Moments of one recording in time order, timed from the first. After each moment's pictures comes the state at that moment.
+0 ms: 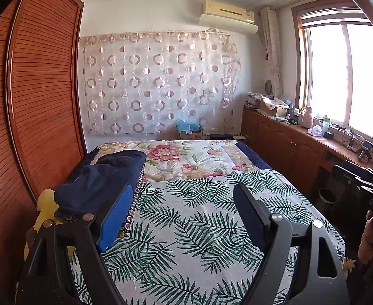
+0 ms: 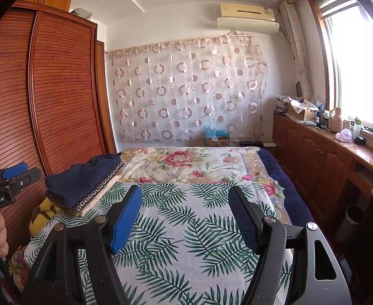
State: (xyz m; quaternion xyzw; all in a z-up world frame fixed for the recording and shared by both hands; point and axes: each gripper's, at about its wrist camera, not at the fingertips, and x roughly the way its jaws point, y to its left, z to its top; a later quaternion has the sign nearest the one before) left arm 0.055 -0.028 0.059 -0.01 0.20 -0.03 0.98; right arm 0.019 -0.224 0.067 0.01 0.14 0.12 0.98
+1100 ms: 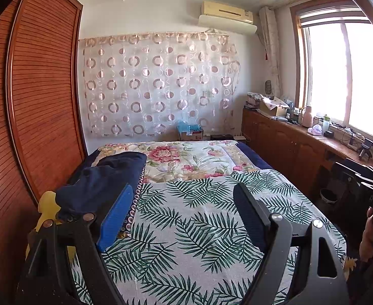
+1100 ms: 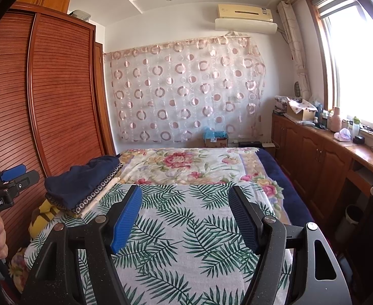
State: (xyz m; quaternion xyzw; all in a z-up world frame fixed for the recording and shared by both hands) left arm 0.054 -0.028 0.058 0.00 0.19 -0.03 0.98; right arm 0.020 -0.224 0.064 0.02 0.14 0.12 0.98
